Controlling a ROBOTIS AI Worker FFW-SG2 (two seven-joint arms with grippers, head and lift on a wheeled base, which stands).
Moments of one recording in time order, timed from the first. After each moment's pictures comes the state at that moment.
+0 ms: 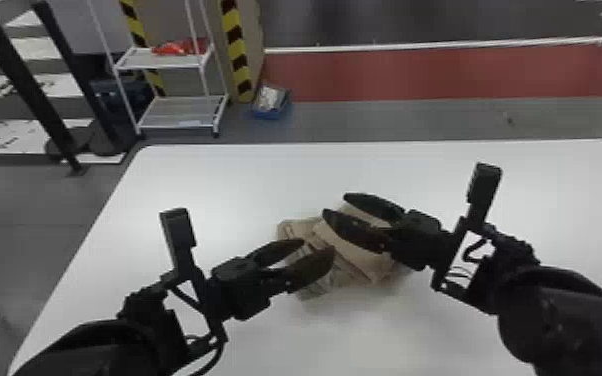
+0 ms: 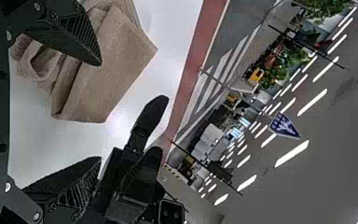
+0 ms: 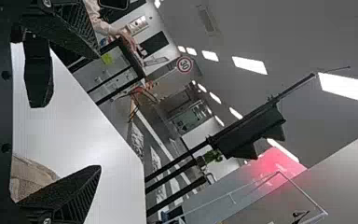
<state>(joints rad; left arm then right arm) 0.25 0.00 0.12 -2.06 0.37 0.82 -0.75 -0.10 0.00 0.07 -1.57 -0.39 0.50 0.99</state>
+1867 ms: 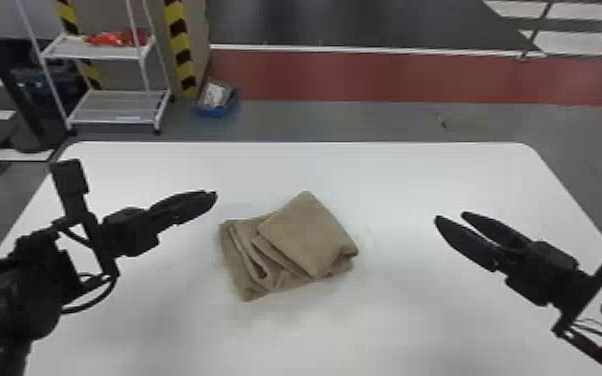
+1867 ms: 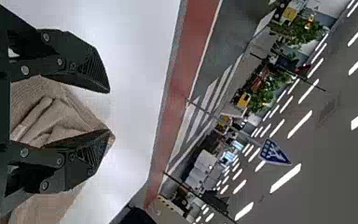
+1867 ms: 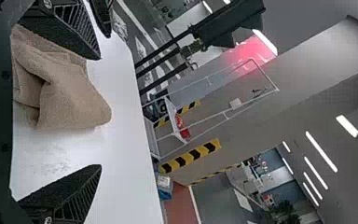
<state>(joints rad) -0.09 0.14 0.19 -1.62 0.30 0.67 -0.80 0.21 0.00 -0.45 -2.13 -0.33 0.84 0.90</state>
